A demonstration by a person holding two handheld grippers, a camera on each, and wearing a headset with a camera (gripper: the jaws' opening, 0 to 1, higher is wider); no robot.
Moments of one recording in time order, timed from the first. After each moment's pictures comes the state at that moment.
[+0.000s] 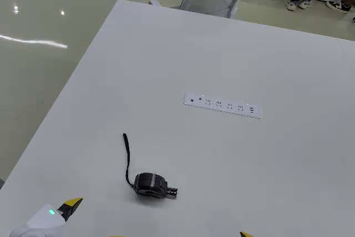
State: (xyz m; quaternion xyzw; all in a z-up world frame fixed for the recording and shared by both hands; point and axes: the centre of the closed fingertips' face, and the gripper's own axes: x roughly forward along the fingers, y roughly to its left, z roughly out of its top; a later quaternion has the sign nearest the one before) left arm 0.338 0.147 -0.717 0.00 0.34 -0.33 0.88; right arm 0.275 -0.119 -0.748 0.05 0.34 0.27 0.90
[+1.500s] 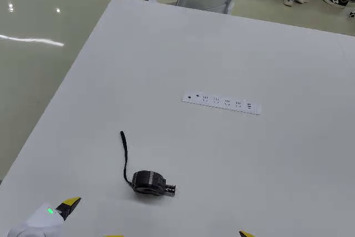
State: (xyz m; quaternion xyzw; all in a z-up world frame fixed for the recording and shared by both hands) left arm 0.338 0.146 -0.719 0.01 0.35 -0.34 0.87; right arm 0.271 -0.127 -0.756 0.05 0.35 0.26 0.90
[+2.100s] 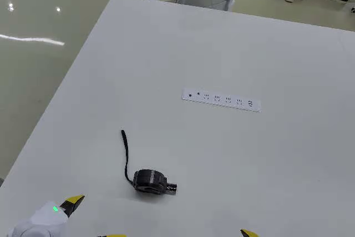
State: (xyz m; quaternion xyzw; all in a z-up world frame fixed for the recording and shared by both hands) left arm 0.340 0.138 -0.719 0.03 0.35 -0.35 0.87; right arm 0.273 -0.125 -0.764 0.03 0.37 0.28 0.89
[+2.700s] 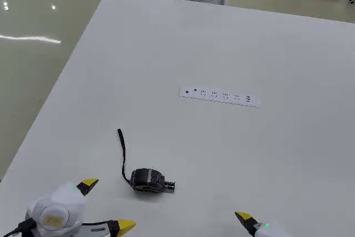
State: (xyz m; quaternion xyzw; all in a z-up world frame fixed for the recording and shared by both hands) left arm 0.374 0.104 -0.716 0.07 0.35 -0.40 0.84; right arm 0.306 -0.121 -0.768 -0.01 0.37 0.31 0.88
